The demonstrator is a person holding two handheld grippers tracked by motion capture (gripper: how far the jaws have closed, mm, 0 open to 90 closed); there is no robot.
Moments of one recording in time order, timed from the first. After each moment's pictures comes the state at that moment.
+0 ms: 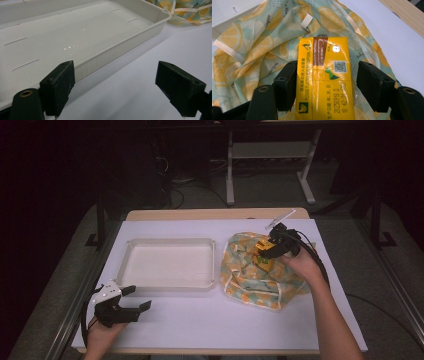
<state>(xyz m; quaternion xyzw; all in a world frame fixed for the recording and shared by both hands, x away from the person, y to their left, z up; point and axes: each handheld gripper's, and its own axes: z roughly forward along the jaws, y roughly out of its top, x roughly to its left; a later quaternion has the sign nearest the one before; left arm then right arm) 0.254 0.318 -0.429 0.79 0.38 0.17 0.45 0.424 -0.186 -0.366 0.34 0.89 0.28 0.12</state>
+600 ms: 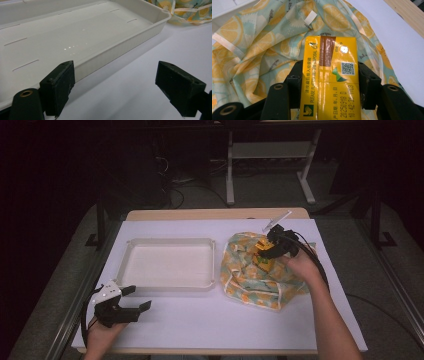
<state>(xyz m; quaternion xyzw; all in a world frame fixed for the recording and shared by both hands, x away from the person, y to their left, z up) 0.254 0.318 -0.428 0.79 0.38 0.17 0.45 0.422 -0.180 -0.367 0.32 0.90 0.27 0.13</state>
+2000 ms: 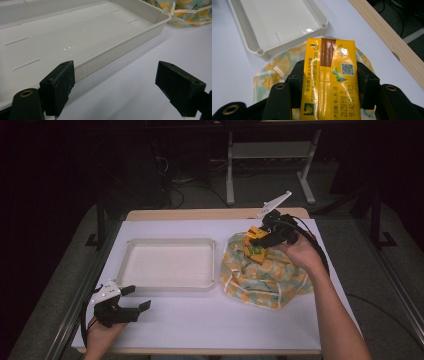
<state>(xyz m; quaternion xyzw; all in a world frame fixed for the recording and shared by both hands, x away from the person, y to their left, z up) 0.253 0.318 -0.428 0.78 0.39 0.17 0.46 0.406 -0.155 -0.292 0.25 0.91 0.31 0.13</state>
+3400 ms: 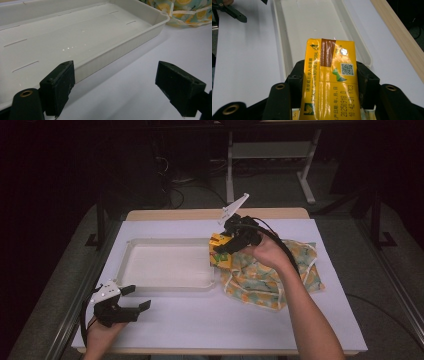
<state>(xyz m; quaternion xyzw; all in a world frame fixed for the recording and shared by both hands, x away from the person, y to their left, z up) 0.254 0.319 -0.428 0.78 0.38 0.17 0.46 0.403 -0.066 -0.290 0.13 0.93 0.34 0.08</state>
